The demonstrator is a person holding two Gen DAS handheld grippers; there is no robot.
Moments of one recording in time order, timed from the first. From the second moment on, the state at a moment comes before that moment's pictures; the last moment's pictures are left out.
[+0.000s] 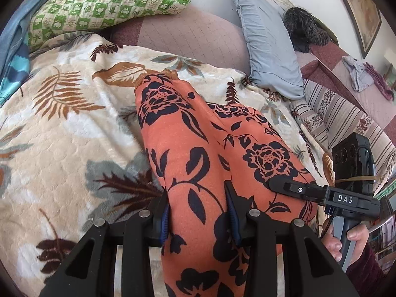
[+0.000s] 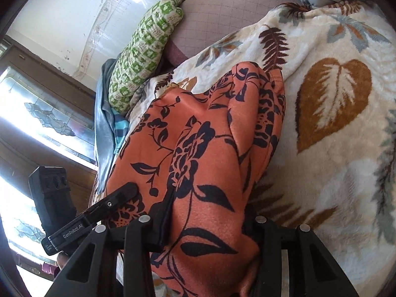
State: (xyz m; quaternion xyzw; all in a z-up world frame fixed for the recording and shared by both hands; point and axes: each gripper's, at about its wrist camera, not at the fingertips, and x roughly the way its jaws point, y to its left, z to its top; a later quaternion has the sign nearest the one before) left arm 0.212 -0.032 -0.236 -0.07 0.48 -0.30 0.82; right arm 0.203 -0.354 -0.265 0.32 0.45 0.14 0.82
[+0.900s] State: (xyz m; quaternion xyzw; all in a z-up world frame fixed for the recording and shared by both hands) left arm 0.295 -0.027 -0.278 -0.09 0.53 -0.23 0.81; right arm 0.322 -0.351 -0.263 0.29 0.52 0.01 0.80
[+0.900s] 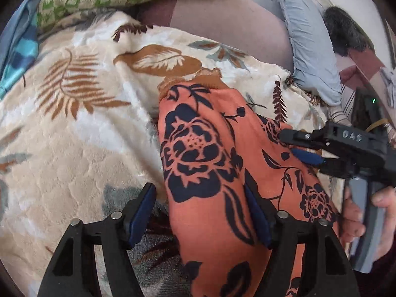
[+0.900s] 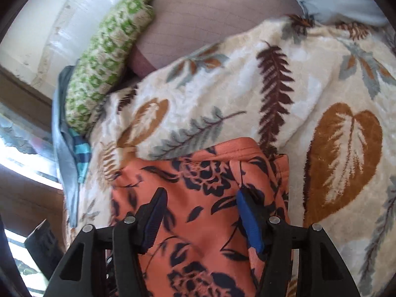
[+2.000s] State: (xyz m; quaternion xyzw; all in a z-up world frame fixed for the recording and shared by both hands) left arm 0.171 0.009 -0.260 -0.08 0.44 -0.14 0.88; right arm 0.141 -0.319 -0.248 0.19 0.43 0.03 0.88
